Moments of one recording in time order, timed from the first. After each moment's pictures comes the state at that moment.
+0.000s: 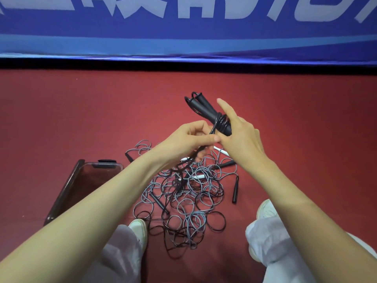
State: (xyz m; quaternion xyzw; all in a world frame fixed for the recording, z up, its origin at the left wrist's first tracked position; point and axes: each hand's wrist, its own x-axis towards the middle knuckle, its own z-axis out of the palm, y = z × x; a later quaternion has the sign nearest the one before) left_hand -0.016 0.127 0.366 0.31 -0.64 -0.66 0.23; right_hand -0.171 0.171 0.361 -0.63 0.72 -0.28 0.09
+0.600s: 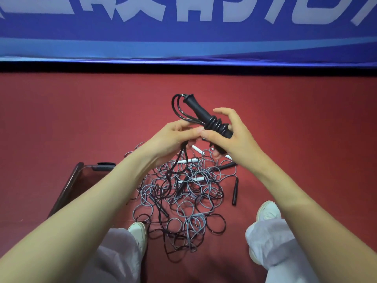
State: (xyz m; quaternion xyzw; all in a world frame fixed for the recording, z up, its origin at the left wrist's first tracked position) left_hand -0.006 0.104 0.353 0.30 -0.59 -0.69 0.30; right_hand -0.169 0.178 0.365 -0.56 0.58 -0.46 0.37
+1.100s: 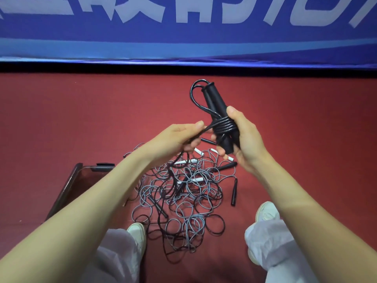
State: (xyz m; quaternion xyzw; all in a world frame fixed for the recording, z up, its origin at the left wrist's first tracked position) left_hand -0.003 0.109 0.359 0.30 -0.68 -0.63 0.23; right_hand -0.165 0.175 0.372 -0.38 0.49 -0.60 0.50
